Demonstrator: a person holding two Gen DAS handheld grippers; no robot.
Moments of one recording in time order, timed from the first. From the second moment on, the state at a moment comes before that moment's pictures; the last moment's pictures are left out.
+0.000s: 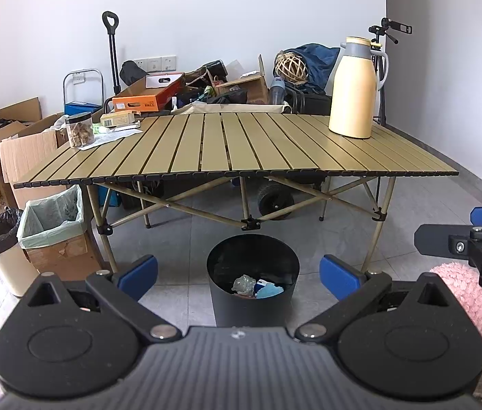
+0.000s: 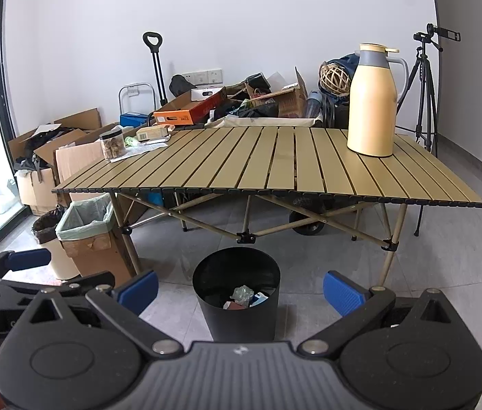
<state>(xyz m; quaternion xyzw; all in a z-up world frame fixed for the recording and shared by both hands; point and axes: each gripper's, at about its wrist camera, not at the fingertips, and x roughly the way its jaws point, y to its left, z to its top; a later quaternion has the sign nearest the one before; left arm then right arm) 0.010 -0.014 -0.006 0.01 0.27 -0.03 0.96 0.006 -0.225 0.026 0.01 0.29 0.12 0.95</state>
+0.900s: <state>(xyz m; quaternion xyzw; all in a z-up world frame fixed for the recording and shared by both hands) 0.010 -0.014 -0.006 0.01 0.27 -0.03 0.96 0.007 -0.225 0.027 0.01 0.29 0.12 0.95</state>
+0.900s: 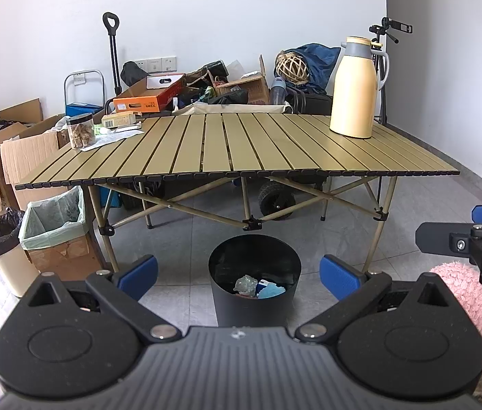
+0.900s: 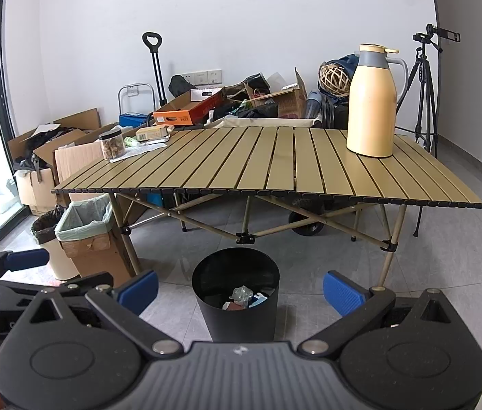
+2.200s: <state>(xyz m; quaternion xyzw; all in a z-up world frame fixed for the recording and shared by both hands) 0.011 -0.008 -0.003 0.01 0.27 -0.04 0.96 0.008 -0.226 0.028 0.01 0.29 0.12 0.95</state>
